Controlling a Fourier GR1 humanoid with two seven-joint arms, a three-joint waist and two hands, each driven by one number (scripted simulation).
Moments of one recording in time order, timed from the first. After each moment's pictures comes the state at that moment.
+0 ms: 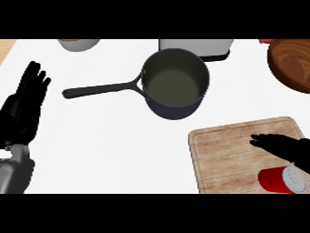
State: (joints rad) left arm -0.20 0.29 0.02 -1.61 0.16 0.22 0.20; right arm 0.03 -0.74 0.13 -1.82 0.54 0.73 -0.17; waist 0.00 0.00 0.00
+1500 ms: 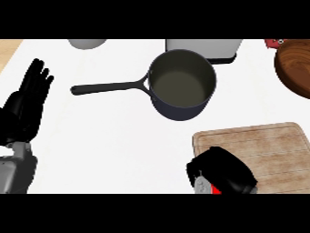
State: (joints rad) left arm -0.22 0.24 0.06 -1.61 0.12 0.16 0.21; right arm -0.01 -0.20 0.45 -1.78 0.97 0.55 -0.04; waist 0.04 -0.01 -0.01
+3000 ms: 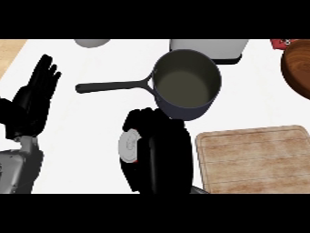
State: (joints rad) left arm -0.26 0.23 0.04 -1.58 0.11 0.15 0.23; right arm -0.59 -0.01 0.84 -1.76 1.24 -0.27 1.12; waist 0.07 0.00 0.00
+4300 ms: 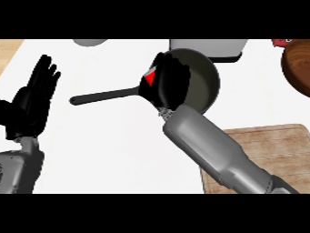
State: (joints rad) left arm -0.26 0.22 0.05 -1.59 0.10 0.15 0.21; right arm -0.93 -0.01 0.62 -0.94 1.06 -0.50 1.06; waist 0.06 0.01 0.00
